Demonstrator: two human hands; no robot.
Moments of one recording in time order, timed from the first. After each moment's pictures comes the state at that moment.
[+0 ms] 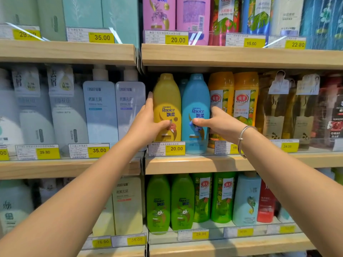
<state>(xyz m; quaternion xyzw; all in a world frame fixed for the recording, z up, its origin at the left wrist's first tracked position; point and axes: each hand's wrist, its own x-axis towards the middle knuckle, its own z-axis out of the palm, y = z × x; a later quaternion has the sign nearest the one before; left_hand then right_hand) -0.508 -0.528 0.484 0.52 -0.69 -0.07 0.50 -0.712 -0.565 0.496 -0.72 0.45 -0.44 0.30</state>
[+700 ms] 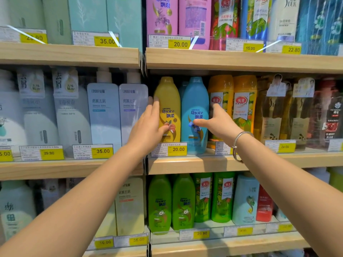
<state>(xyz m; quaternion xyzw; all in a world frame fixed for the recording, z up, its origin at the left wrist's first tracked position) -0.507 -0.524 0.474 0.56 -0.71 0.12 0.40 -0.699 -0.545 0.496 -0.69 0.51 -0.48 0.19</state>
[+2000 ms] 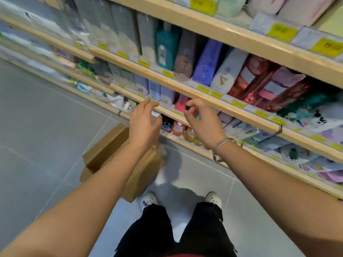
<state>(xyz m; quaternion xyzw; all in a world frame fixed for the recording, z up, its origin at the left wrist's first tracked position) -0.163 -0.190 0.040 0.84 -0.42 -0.13 0.32 -0.300 -0.289 0.077 -0.82 0.40 -0.17 0.37</state>
